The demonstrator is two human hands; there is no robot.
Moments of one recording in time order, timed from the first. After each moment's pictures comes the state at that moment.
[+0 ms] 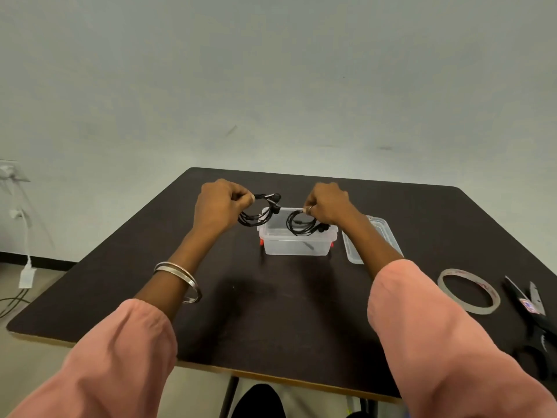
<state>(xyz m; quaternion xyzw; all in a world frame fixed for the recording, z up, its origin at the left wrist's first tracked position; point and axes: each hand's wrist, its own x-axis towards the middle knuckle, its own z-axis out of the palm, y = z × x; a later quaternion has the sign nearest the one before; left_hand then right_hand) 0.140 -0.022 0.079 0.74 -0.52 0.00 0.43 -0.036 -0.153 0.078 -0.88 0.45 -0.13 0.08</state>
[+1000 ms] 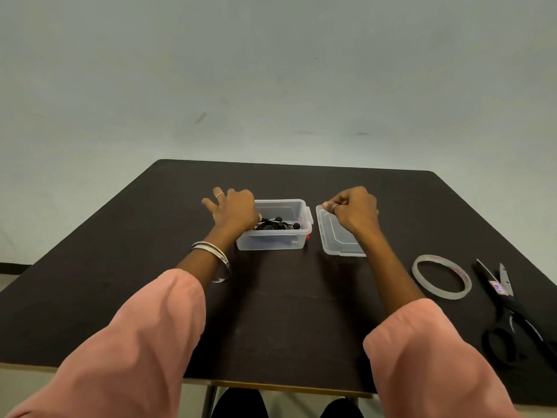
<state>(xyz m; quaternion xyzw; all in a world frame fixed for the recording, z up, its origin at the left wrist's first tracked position) 0.086 -0.099 0.043 0.86 -0.50 -0.02 0.13 -0.115 -0.162 0.046 -0.70 0.58 -0.35 0.24</state>
